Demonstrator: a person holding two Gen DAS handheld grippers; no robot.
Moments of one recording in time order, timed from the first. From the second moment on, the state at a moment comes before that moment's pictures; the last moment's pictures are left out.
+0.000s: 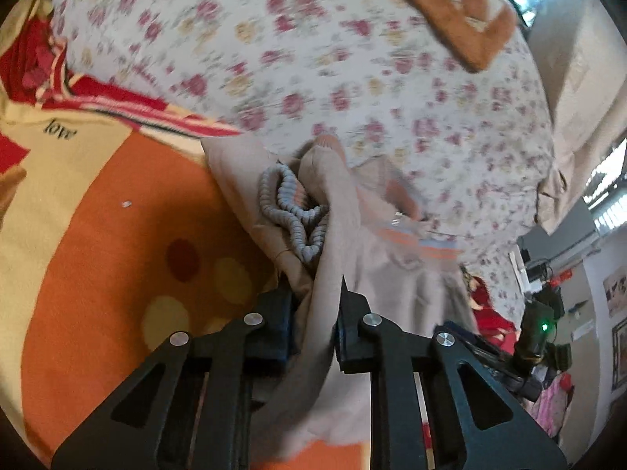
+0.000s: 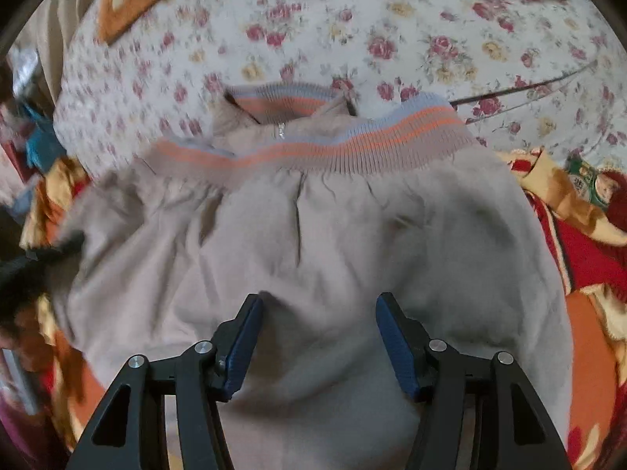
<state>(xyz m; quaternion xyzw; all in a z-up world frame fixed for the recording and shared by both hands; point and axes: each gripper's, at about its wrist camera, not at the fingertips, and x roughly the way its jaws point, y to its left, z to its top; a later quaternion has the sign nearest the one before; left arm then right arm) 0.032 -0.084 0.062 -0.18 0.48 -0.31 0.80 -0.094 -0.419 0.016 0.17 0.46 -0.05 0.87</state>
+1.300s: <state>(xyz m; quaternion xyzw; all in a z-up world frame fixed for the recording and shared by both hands) -0.106 -0.377 0.121 0.02 0.50 -0.47 0.73 -0.224 -0.572 0.049 0.43 0.33 -0.11 0.84</state>
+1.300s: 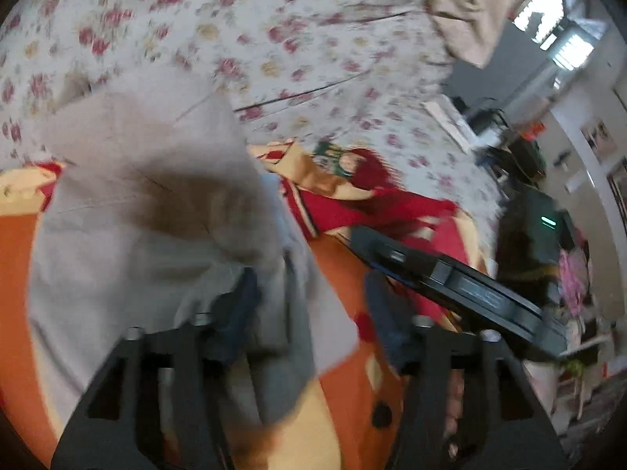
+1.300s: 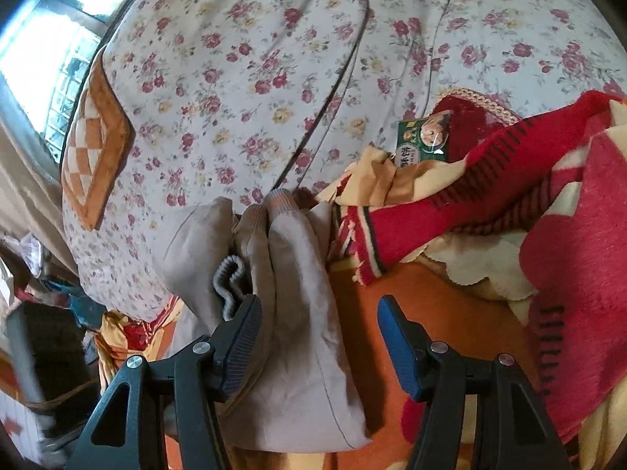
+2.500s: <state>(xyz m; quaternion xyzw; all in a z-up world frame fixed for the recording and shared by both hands) -0.094 -0.236 0.101 0.10 0.43 -0.29 0.85 -0.209 -0.453 0.083 0.27 0.36 0.01 0.89</state>
